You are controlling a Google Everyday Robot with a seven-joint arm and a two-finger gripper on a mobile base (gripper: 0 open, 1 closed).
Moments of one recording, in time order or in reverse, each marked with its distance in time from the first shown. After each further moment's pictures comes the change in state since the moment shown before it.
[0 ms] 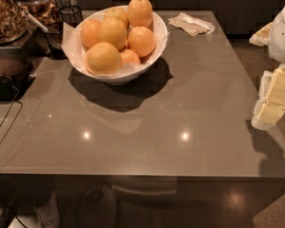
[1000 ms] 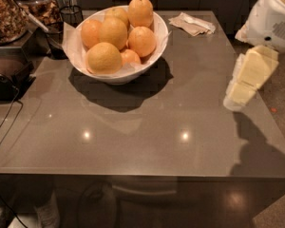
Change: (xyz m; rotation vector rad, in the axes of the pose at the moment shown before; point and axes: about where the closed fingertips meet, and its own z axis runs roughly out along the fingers) arm -0.032 -0.018 0.008 -0.063 -0.049 0.128
